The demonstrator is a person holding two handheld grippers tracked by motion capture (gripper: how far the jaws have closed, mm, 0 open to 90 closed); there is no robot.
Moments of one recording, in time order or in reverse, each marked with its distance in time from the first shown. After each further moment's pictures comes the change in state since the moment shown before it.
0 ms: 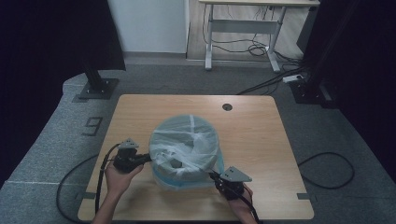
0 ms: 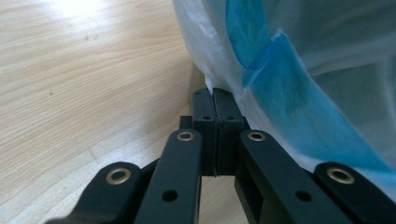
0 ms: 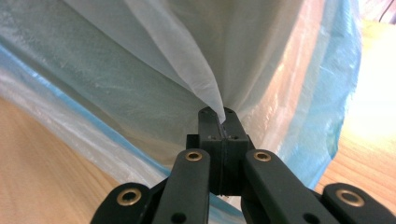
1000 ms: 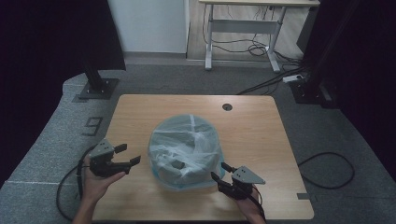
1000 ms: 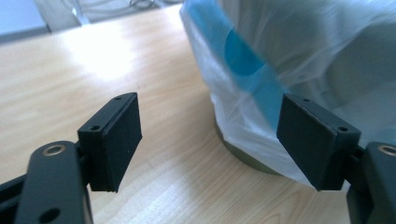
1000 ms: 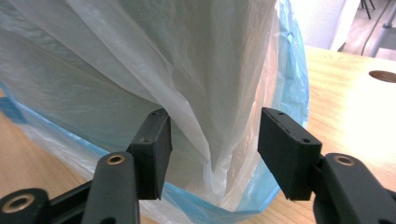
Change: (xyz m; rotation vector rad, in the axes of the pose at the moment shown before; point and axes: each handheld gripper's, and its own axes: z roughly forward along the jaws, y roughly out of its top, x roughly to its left) left arm 0.006 -0.011 -0.075 -0.222 0.051 0.127; right arm -0.012 0.006 -0.026 -0.141 0.002 0.032
